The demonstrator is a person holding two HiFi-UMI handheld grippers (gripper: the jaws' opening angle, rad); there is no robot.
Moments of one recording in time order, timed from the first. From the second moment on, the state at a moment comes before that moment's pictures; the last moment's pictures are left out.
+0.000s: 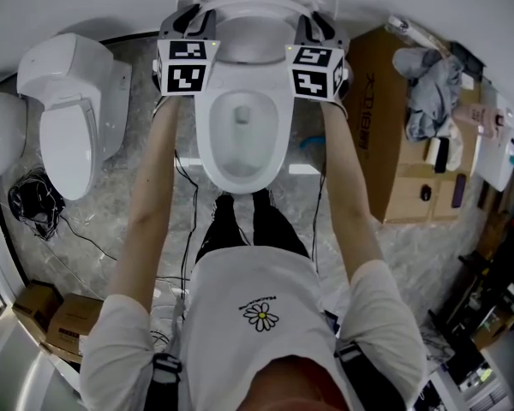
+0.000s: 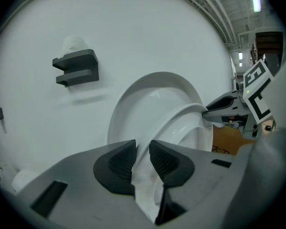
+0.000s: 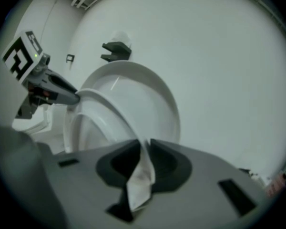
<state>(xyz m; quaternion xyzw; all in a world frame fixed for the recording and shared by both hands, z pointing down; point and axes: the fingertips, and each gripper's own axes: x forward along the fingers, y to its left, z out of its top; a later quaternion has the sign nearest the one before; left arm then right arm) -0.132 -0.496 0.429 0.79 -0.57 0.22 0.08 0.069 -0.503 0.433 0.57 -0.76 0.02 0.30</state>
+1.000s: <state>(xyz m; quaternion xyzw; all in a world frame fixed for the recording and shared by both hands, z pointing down) -0.127 -0.412 0.427 0.83 -0.51 0.23 0.05 0.071 -0.419 0.430 0.59 -0.74 0.01 0.32</state>
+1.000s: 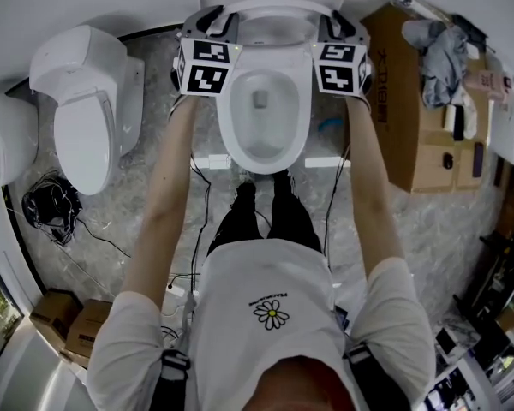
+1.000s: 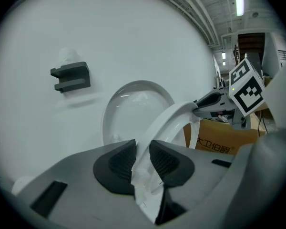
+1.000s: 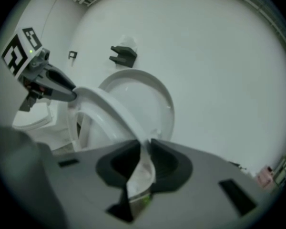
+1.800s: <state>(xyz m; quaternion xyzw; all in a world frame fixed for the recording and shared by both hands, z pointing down) -0.118 -0.323 0.443 0.85 -0.46 0.26 0.04 0.081 -0.332 0.448 0.58 -0.74 0.01 0.34</state>
